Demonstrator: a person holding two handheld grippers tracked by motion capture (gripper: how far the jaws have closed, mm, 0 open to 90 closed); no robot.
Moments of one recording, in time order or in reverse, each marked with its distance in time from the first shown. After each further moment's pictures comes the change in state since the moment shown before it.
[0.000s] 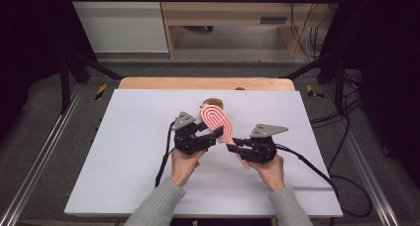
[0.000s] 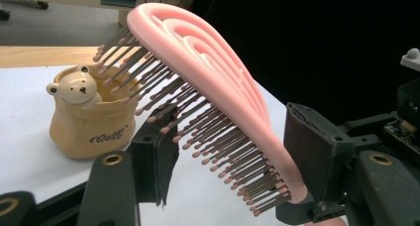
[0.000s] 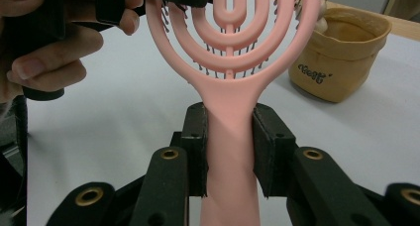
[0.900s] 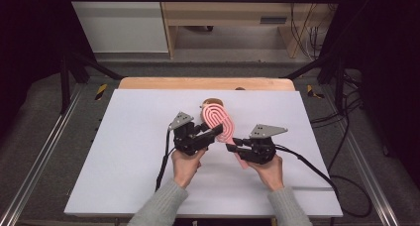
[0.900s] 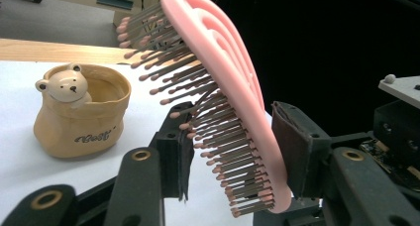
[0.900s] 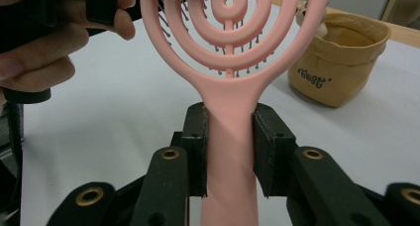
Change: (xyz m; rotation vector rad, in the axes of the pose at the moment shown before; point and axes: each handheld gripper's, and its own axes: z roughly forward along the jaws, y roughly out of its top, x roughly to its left) left arm -0.003 0.000 -0.003 -0.042 -0.025 -0.068; right arm 0.001 -0.001 0.002 -0.015 -0.004 -0.014
